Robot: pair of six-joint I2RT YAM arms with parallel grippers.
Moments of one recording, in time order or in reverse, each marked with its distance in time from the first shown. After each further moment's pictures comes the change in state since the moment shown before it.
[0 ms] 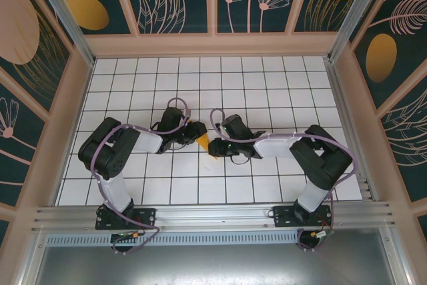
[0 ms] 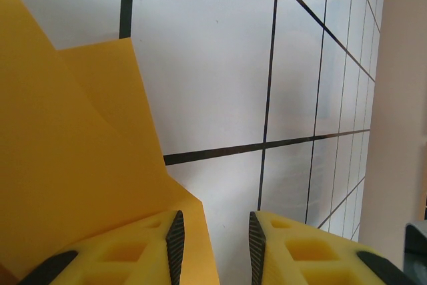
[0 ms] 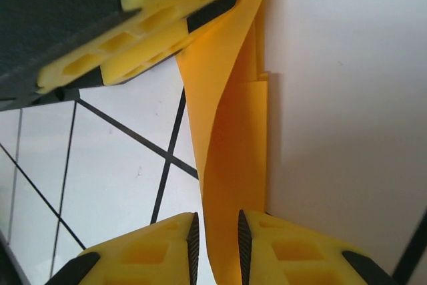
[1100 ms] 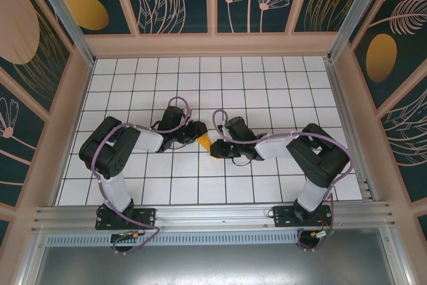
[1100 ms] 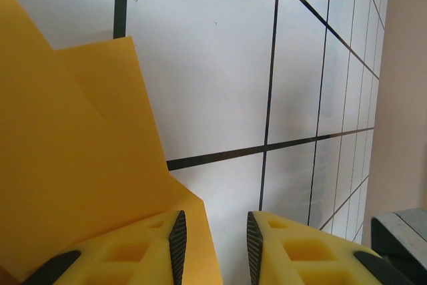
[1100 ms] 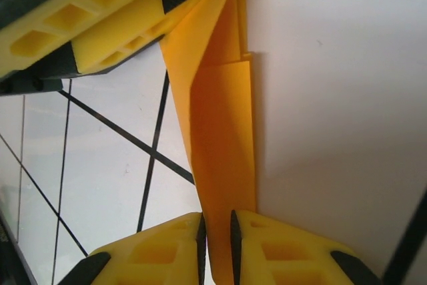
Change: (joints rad) left arm 0.000 0.010 0.024 -0.030 0.003 0.016; right arm -0.031 0.011 -0.061 0.090 -0.048 0.036
